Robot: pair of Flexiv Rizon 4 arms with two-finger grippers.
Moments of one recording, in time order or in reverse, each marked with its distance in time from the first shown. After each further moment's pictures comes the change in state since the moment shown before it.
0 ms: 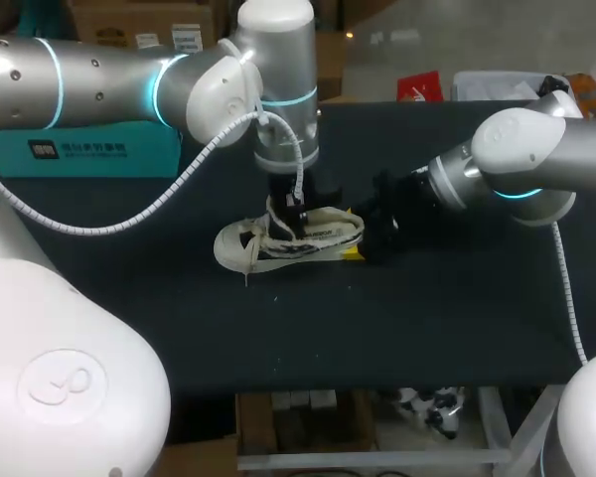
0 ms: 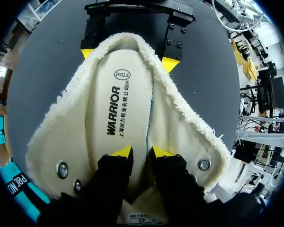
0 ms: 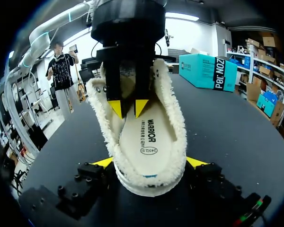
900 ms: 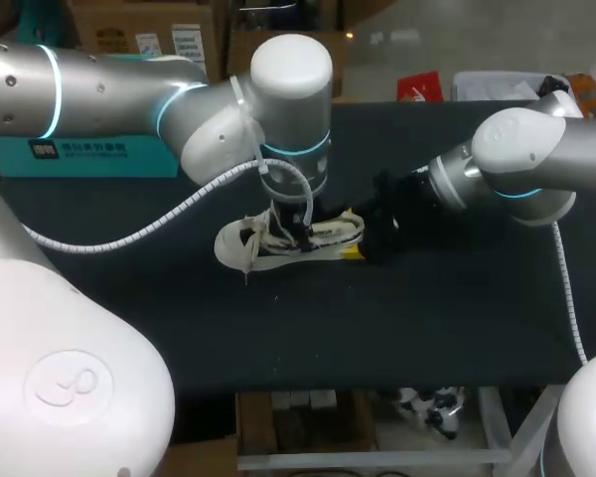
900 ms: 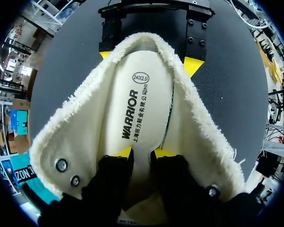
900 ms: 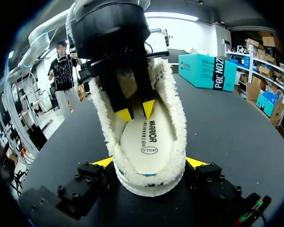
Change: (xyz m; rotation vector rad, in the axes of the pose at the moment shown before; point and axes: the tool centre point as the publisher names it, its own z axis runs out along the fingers) left arm -0.024 -0.007 0.005 0.034 -0.307 -0.050; right arm -0.001 -0.001 0.000 0.000 -0.002 0.002
